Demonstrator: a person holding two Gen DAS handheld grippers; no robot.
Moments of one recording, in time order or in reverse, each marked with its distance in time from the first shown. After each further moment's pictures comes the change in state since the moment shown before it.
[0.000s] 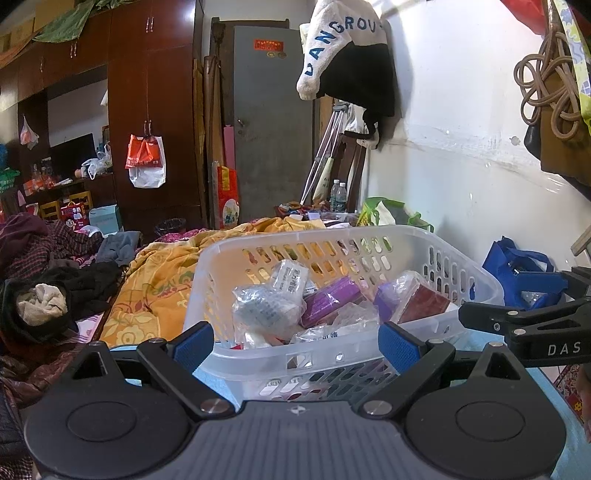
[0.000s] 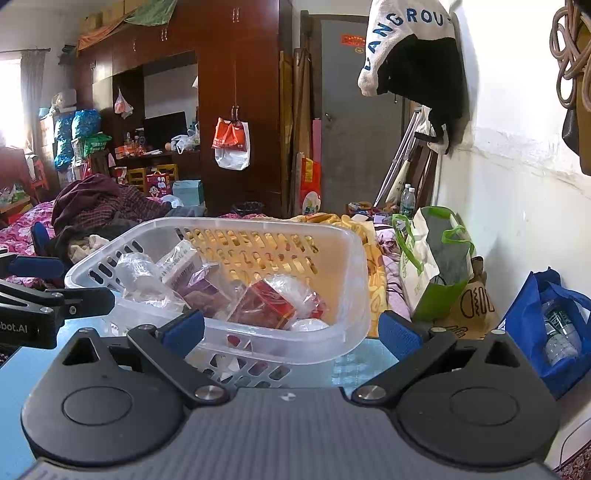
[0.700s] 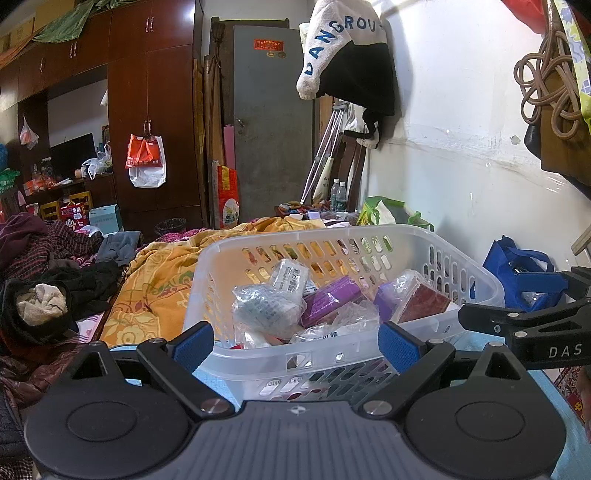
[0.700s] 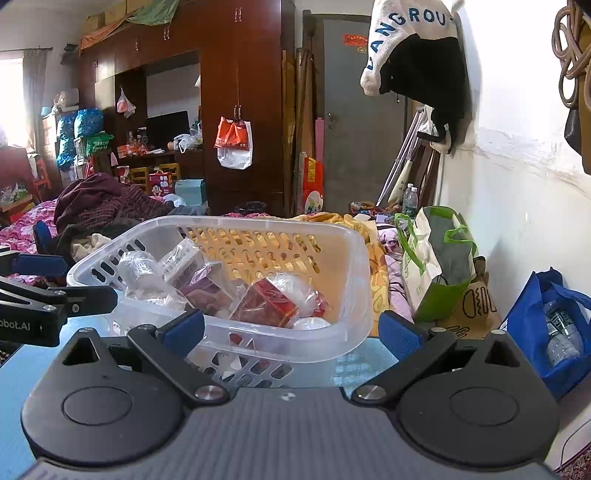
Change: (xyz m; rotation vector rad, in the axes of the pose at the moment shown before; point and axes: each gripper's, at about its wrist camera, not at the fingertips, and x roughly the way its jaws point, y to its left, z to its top) left arm 0.000 0.000 0.000 0.000 0.001 0.000; right arm 0.001 -0.001 -0.002 -0.006 0.000 0.007
